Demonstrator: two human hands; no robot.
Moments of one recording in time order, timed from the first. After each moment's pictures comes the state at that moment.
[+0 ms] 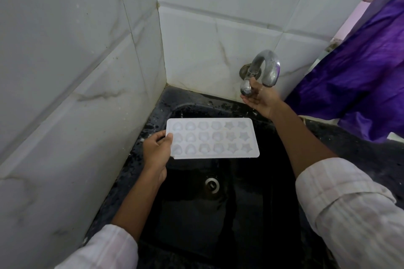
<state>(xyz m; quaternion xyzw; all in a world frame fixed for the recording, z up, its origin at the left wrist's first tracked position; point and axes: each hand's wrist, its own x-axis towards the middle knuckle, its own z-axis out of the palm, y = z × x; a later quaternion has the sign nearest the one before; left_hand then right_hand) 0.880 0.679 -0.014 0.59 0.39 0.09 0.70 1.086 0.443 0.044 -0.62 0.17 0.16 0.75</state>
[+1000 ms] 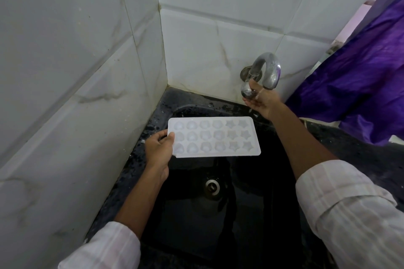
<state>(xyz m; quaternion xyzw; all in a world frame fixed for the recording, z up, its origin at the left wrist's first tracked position) 0.885 0.673 -0.003 0.58 0.39 0.10 0.71 1.090 0.442 0.041 -0.65 0.19 0.14 0.72</state>
